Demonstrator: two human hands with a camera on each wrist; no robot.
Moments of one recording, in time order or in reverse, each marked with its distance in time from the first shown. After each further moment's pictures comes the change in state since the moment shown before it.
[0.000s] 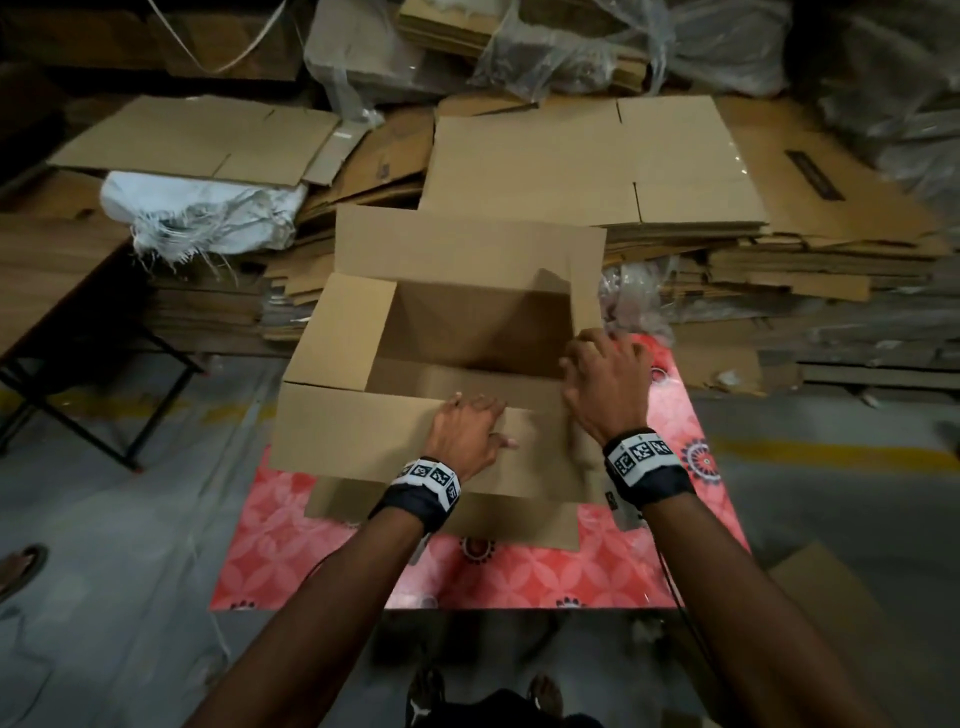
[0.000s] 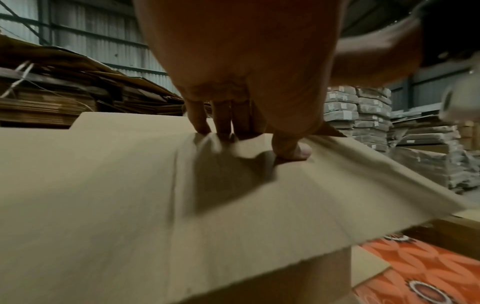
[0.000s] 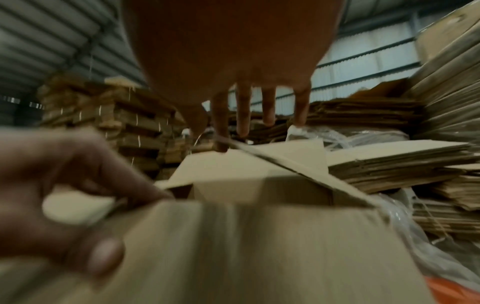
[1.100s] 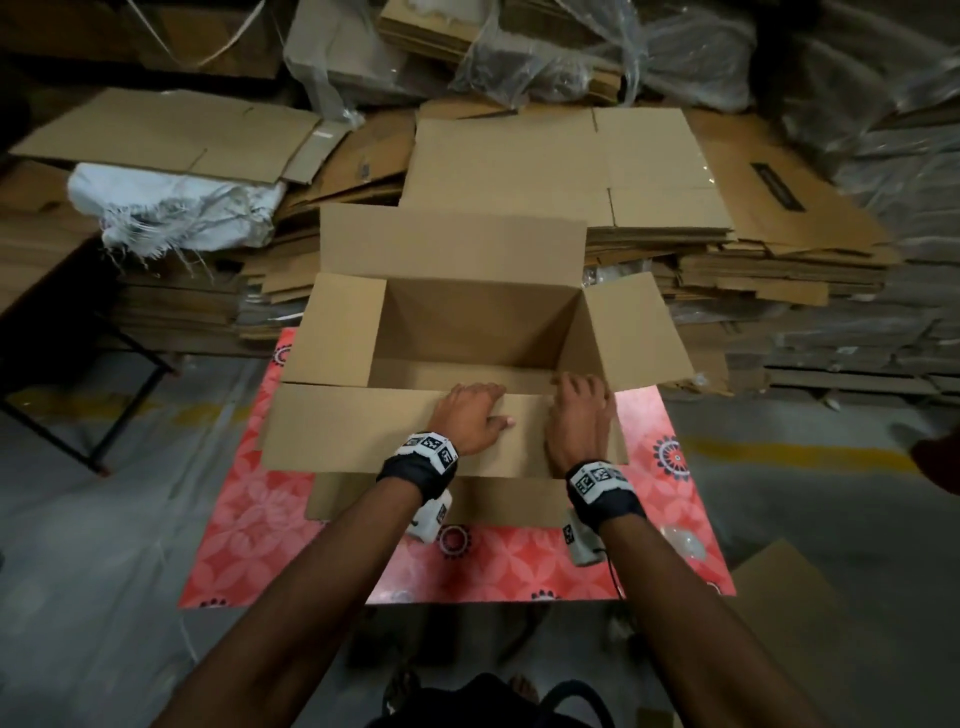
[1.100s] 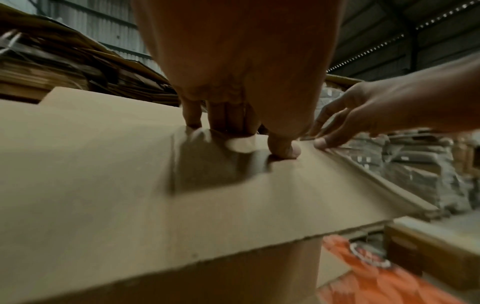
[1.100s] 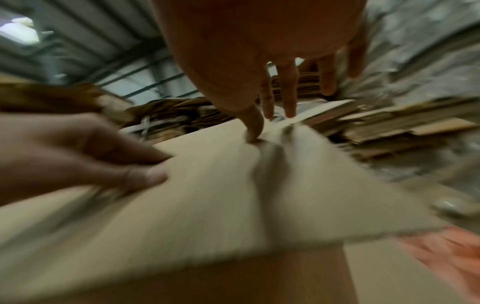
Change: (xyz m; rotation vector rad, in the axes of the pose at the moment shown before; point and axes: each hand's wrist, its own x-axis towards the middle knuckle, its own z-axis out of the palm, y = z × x) left_hand 0.024 0.023 -0.012 -0.248 -0.083 -0.038; right_hand -0.052 0.002 0.040 0.063 -0.167 0.259
